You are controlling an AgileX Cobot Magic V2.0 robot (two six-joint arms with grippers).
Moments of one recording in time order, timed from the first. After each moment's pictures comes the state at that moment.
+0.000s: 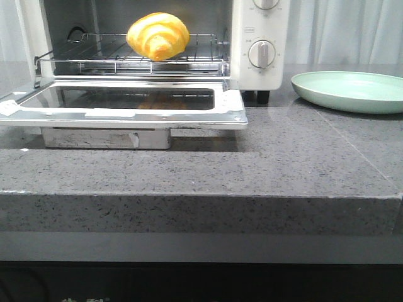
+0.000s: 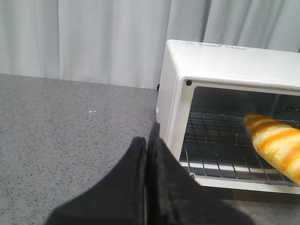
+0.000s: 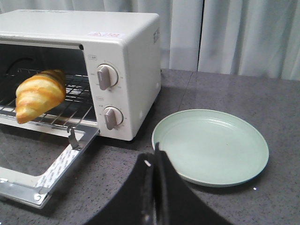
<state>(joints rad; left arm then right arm) -0.07 0.64 -0.61 -0.05 0.14 -0.02 0.05 0.51 -0.54 0.67 0.29 -0.60</state>
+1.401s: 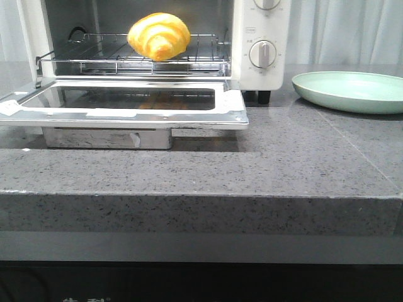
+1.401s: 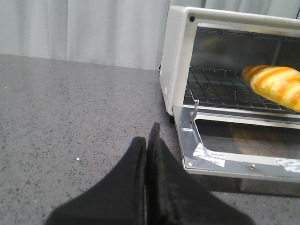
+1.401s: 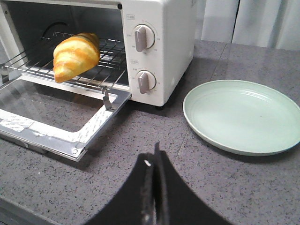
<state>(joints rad) -0.07 0.06 -0.13 -0.05 0.15 -0.02 0.05 0.45 -0.52 0.67 0.46 -0.61</state>
